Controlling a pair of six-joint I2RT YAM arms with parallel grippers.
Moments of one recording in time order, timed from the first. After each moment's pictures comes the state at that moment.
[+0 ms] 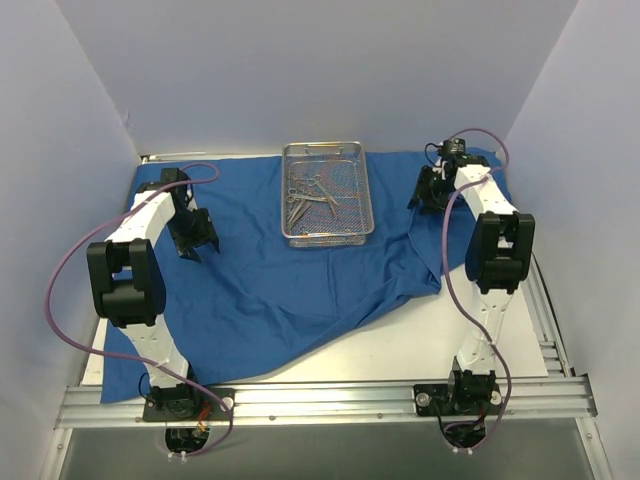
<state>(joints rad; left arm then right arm) 0.04 1.88 1.48 -0.99 0.11 -0.38 -0.02 2.14 1.79 -0.77 -0.22 0.35</state>
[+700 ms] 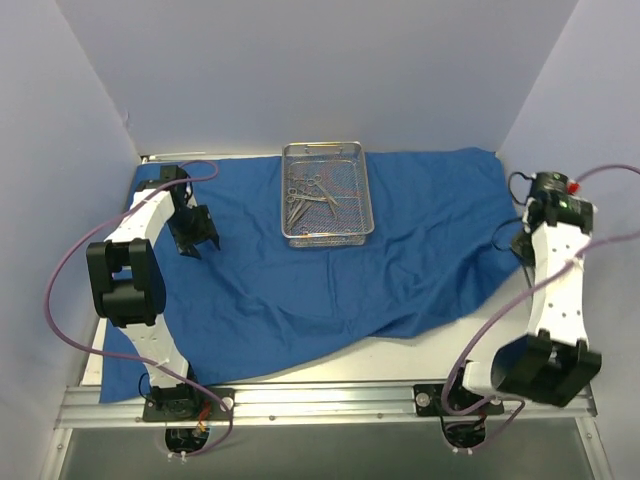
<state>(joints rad) 0.04 1.88 1.50 -0.98 0.12 -0.39 -0.26 1.40 1.44 -1.18 0.33 0.55</state>
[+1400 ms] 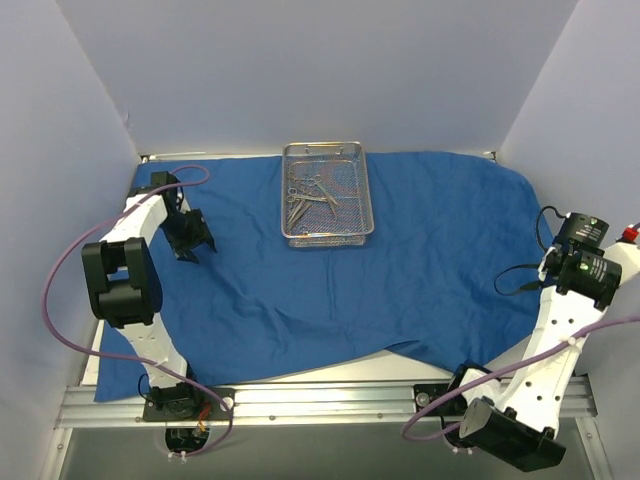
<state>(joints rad) 0.10 1.88 1.45 -0.94 0.18 -0.39 -0.51 1.00 1.33 -1.35 0.59 0.58</state>
